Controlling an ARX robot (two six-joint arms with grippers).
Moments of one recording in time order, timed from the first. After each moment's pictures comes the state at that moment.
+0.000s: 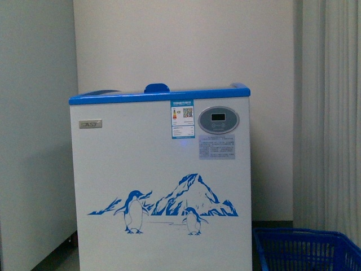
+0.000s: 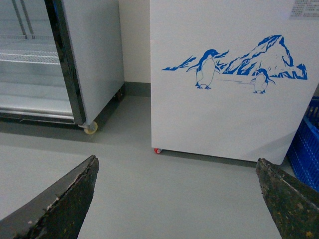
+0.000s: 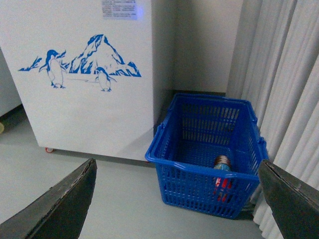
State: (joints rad) left arm 0.00 0.00 0.01 0.00 0.00 0.00; right arm 0.00 0.00 0.02 0.00 0.00 -0.01
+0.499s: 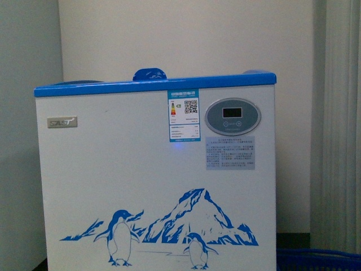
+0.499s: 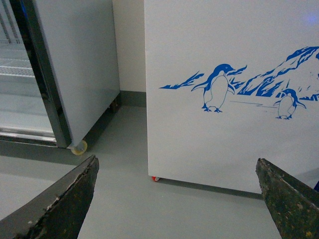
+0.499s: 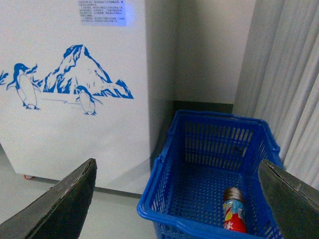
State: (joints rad) left arm 0.00 0.00 0.01 0.00 0.00 0.00; right arm 0.00 0.00 0.02 0.00 0.00 -0.01
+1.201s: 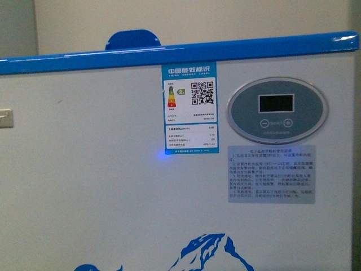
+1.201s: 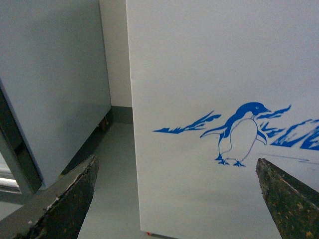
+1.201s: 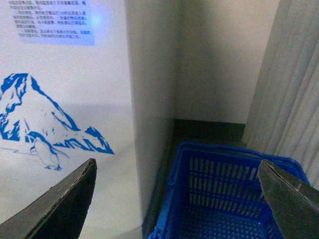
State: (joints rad) left arm 0.00 0.00 0.01 0.00 0.00 0.00; right arm 0.00 0.00 0.02 0.00 0.00 -0.01
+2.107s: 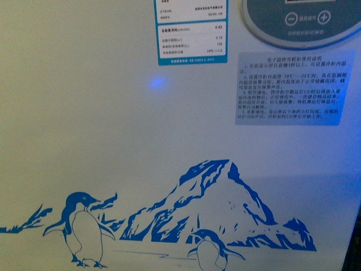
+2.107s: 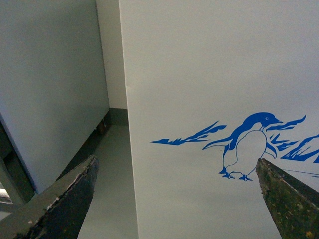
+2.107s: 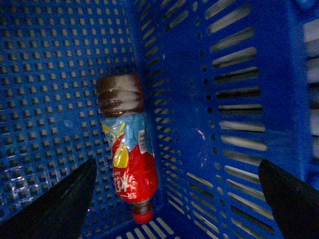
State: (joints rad) left arm 0.00 0.00 0.01 0.00 0.00 0.00; right arm -0.29 2.22 0.81 0.39 0.48 -0.09
